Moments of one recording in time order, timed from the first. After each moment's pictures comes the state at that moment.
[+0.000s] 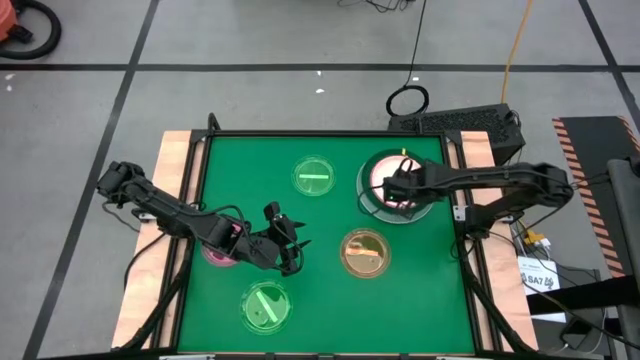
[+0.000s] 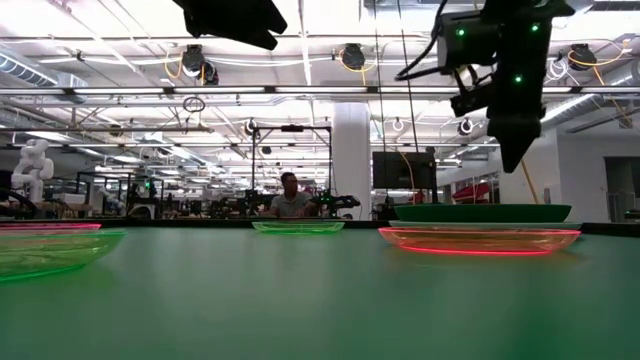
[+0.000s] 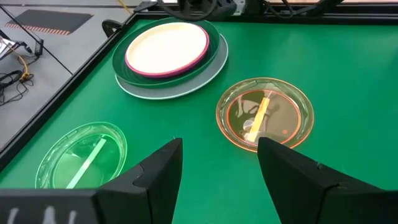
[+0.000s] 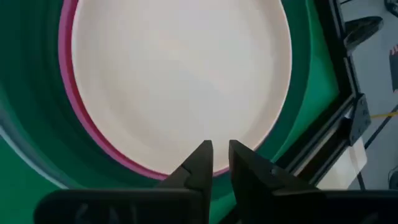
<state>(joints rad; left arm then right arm) -0.42 1.47 1.08 -0.31 -0.65 -0.35 -0.15 1.33 0.88 -1.17 0.50 0.41</state>
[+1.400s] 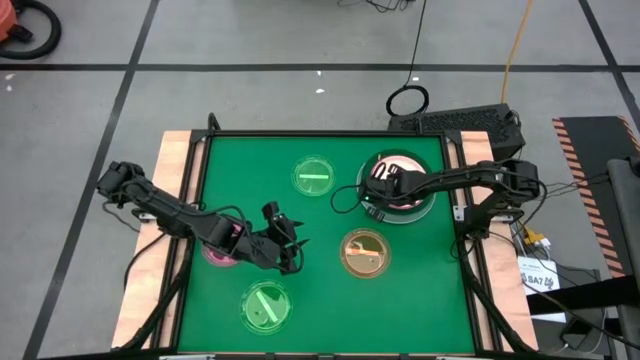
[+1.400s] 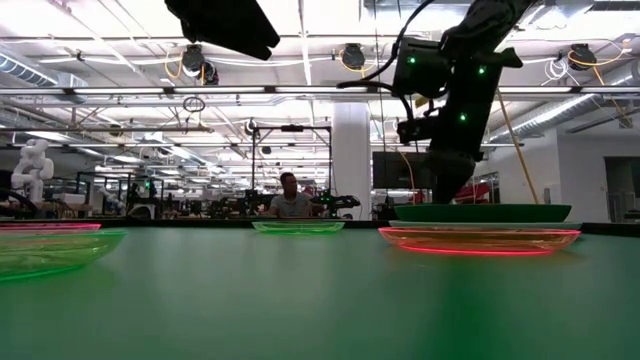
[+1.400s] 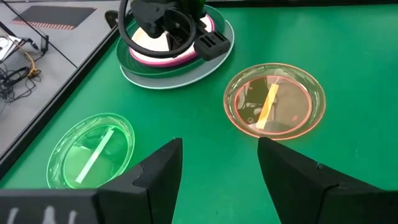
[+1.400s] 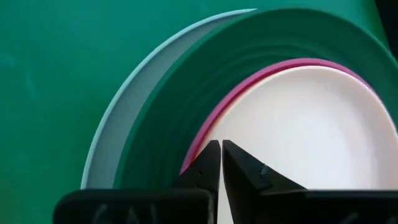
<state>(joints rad) -0.41 1.47 1.08 -0.36 -0.65 -0.35 -0.16 1.58 0.88 -0.66 0.41 0.27</state>
